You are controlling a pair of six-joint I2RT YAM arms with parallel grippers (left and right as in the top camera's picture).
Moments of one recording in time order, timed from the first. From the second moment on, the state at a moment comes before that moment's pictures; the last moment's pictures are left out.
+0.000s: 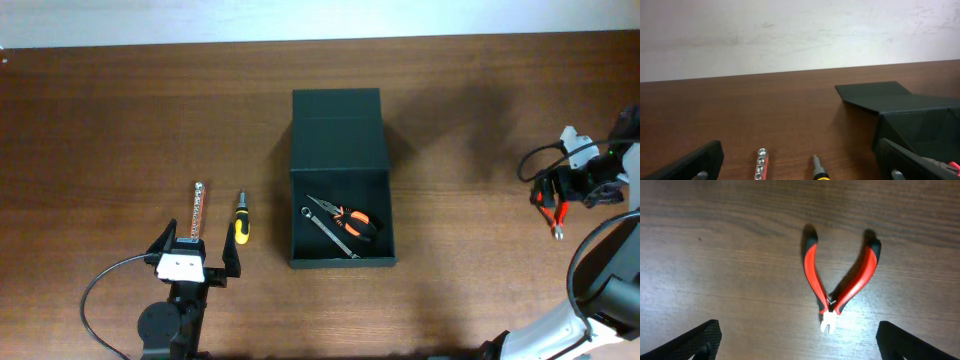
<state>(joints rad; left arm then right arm) 0.01 0.01 0.01 -0.07 0.09 0.03 -0.54 1.90 1.48 -1.13 -0.08 -0.58</state>
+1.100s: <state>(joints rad) 0.01 0.01 0.01 -0.07 0.09 0.03 -0.52 1.91 1.48 -1.12 -0.01 -0.49</state>
